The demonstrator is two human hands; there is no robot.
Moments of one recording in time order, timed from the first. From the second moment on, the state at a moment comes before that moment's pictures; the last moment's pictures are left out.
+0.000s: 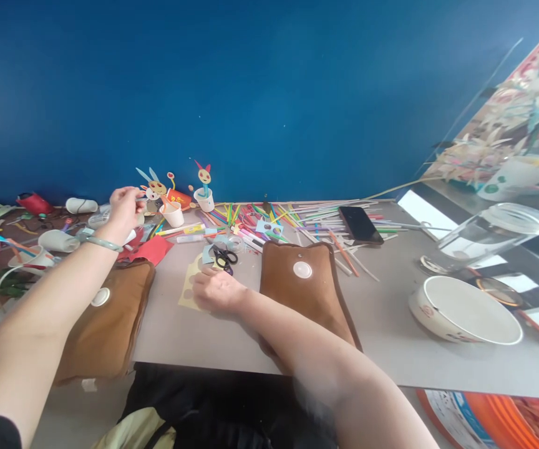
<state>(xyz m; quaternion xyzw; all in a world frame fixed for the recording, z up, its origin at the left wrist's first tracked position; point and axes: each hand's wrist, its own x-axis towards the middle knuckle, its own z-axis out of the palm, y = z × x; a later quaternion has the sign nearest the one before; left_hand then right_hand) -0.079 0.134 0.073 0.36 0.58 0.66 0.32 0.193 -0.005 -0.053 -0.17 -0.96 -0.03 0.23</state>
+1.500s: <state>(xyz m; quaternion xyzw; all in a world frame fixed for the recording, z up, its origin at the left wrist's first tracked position) -0.028 0.172 0.053 0.24 0.51 0.67 0.48 0.195 -0.009 -0.046 -0.17 -0.96 -0.01 0.22</state>
